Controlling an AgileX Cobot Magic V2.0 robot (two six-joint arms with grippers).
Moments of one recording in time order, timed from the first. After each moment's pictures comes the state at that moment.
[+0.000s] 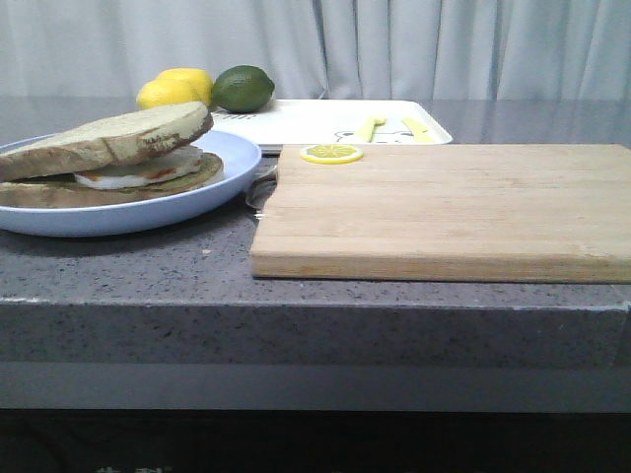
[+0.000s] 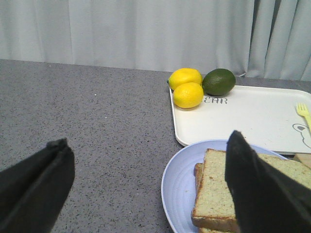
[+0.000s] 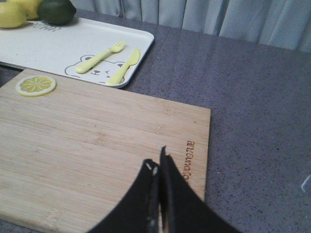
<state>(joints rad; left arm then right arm) -0.08 0.63 -0.51 0.01 0.10 -0.06 0.04 0.43 -0.42 0.31 0.32 -0.37</state>
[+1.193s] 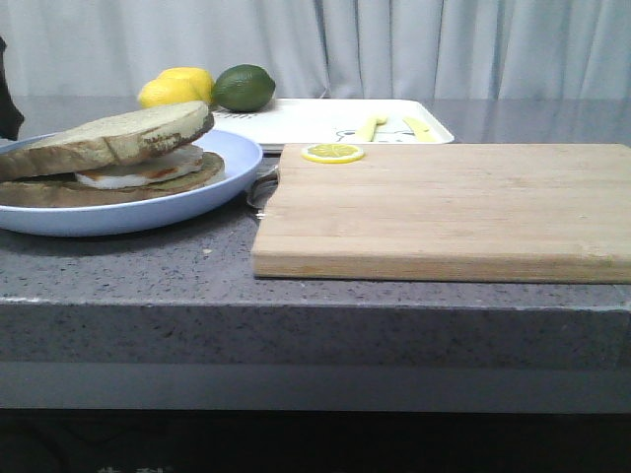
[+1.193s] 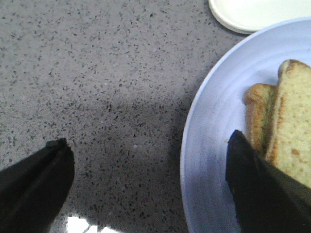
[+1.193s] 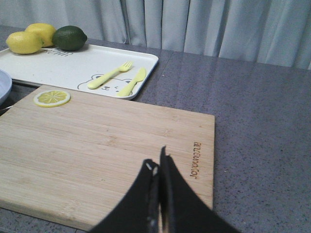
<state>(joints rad) -0.09 1.49 -1.09 -0.01 0.59 0.02 0.04 0.21 -0.31 0.35 0.33 -0.37</state>
